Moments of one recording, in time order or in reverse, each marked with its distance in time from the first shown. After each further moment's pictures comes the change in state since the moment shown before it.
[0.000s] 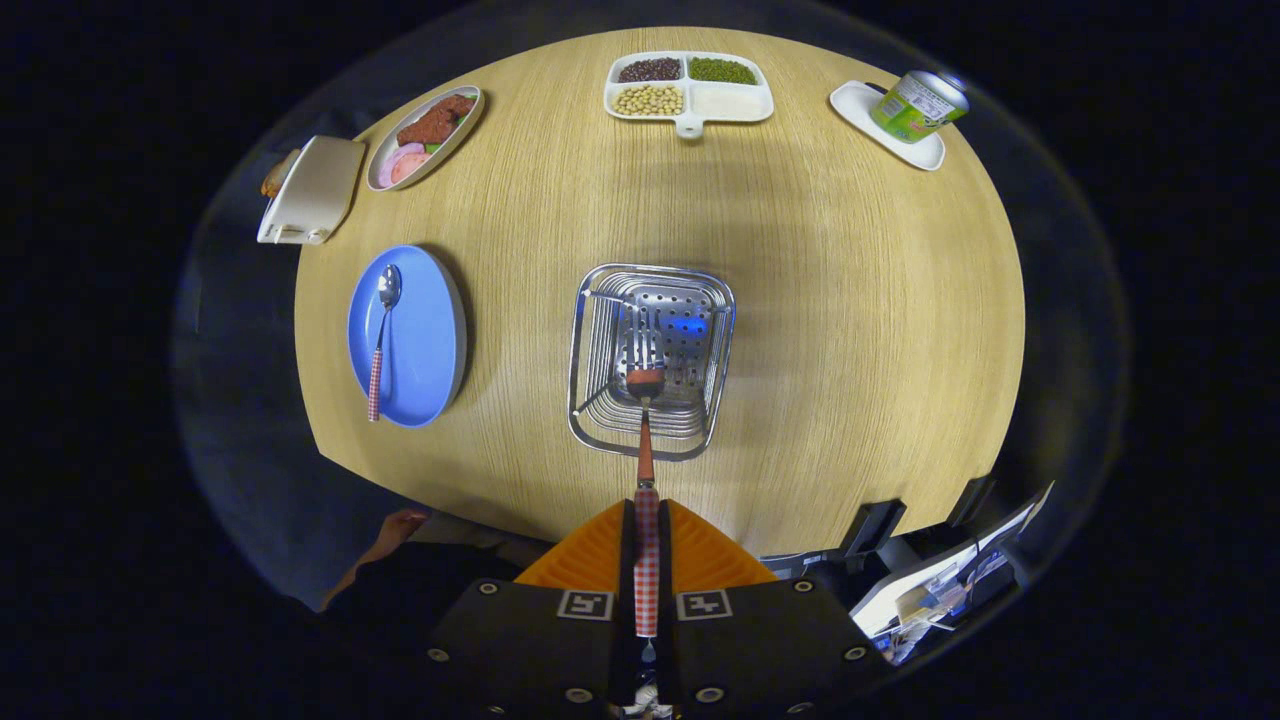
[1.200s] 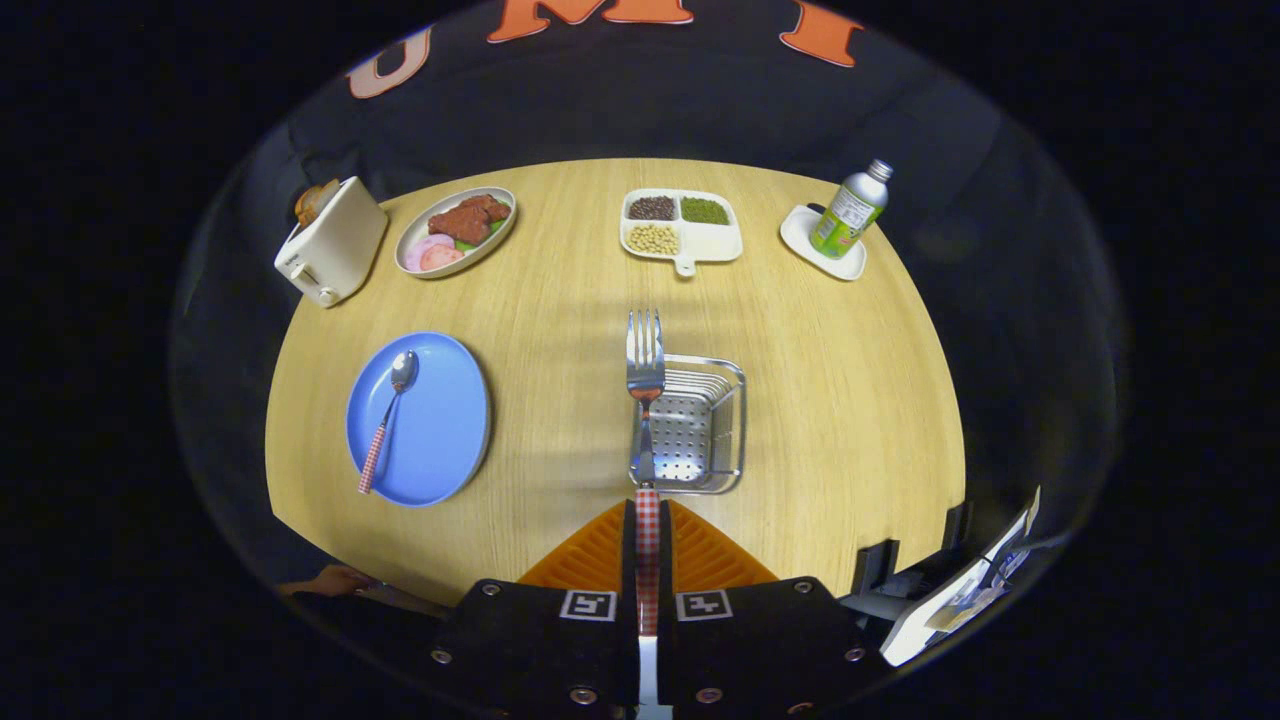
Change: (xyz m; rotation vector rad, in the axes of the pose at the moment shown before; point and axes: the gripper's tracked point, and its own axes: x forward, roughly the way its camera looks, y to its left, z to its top) arm -0.022 0.022 0.010 0.025 -0.530 -0.194
